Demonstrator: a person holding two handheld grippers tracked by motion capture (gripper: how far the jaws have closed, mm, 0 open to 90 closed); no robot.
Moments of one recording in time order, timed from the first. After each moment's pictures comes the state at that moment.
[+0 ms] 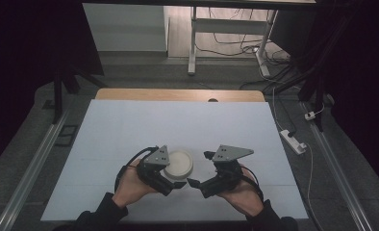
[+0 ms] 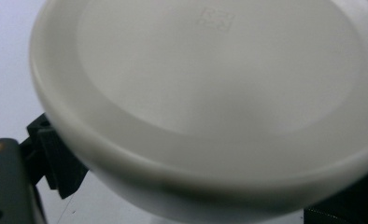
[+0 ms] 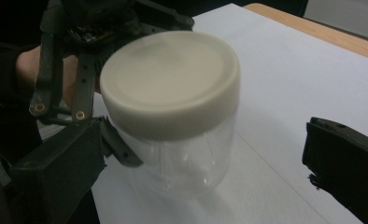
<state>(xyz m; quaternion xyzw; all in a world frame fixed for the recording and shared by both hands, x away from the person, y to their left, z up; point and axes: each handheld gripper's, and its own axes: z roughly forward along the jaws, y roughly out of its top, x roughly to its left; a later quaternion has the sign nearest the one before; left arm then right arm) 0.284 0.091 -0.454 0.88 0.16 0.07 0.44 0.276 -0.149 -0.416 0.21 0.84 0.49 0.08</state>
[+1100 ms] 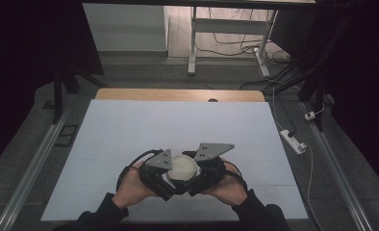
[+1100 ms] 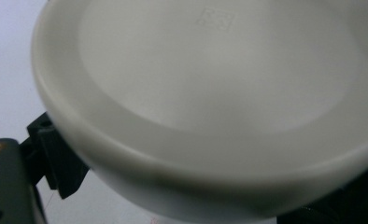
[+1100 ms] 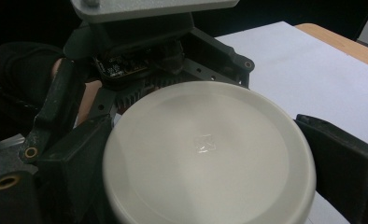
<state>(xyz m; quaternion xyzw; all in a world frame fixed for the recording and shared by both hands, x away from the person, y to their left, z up) 0.279 0.085 -0.451 0.89 0.12 0.04 0.45 0.285 -0.115 -0.419 0.13 0.85 0.51 0.04</state>
